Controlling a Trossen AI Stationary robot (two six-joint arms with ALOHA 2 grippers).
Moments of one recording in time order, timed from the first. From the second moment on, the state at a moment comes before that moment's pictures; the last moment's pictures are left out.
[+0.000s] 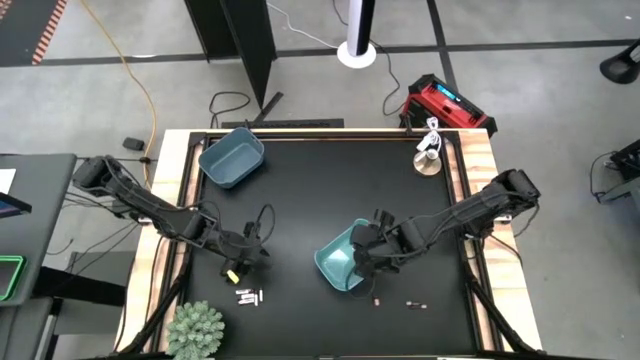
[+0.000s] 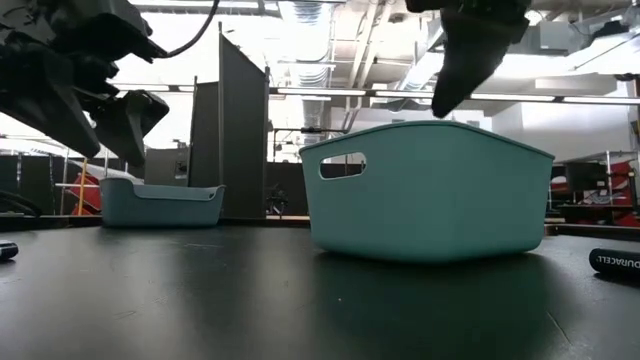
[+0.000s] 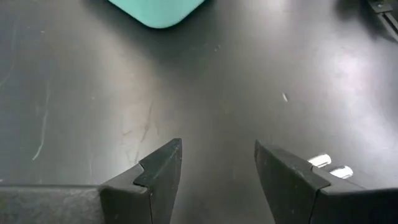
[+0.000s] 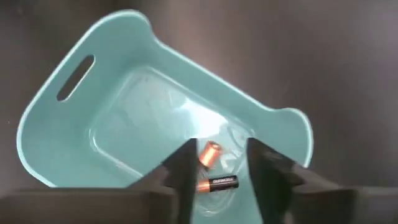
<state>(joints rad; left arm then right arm) -0.41 1.11 0.50 -0.14 -0.13 -0.13 0.40 1.64 1.30 -0.88 0.42 0.67</state>
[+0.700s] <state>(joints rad) -0.53 1.11 0.50 -0.10 -0.13 -0.24 0.43 1.63 1.30 -0.88 0.45 0.68</state>
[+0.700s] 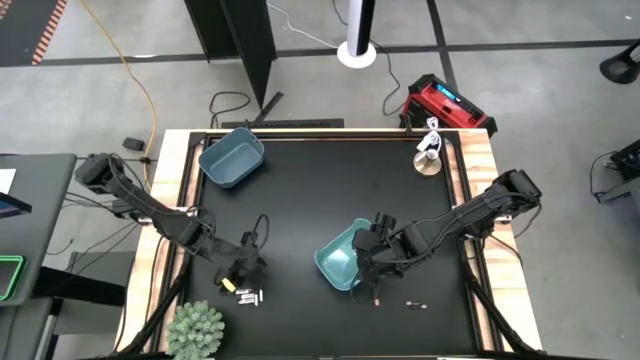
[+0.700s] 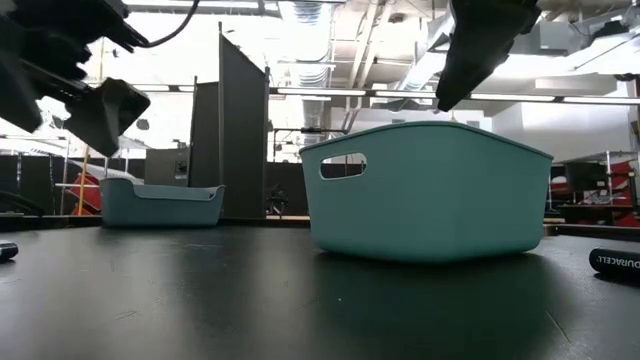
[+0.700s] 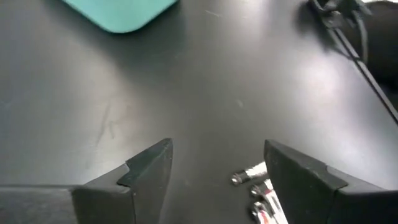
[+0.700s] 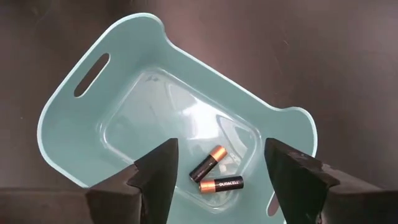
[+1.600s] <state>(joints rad) -0.57 1.11 0.50 -0.11 -0.37 -0.20 0.97 1.64 1.19 -1.01 0.36 1.34</state>
